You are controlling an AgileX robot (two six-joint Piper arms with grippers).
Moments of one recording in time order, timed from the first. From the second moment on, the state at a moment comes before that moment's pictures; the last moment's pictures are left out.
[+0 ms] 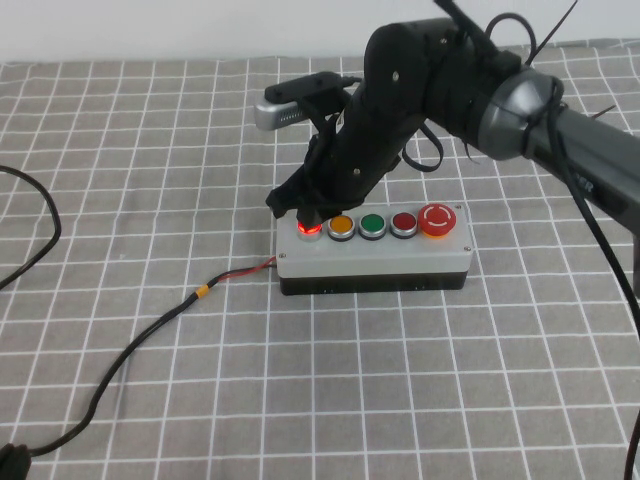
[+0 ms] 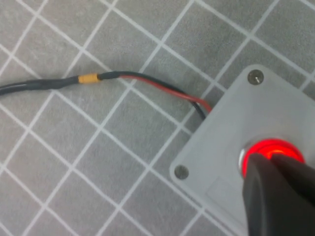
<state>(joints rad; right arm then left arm) 0.62 2.22 -2.10 0.23 1.09 -0.06 -0.13 -0.01 0.03 -0.07 0.39 0.12</state>
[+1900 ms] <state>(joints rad) 0.62 1.53 -1.70 0.17 1.19 -0.09 -0.13 -0.01 0.03 -0.07 0.39 0.12</state>
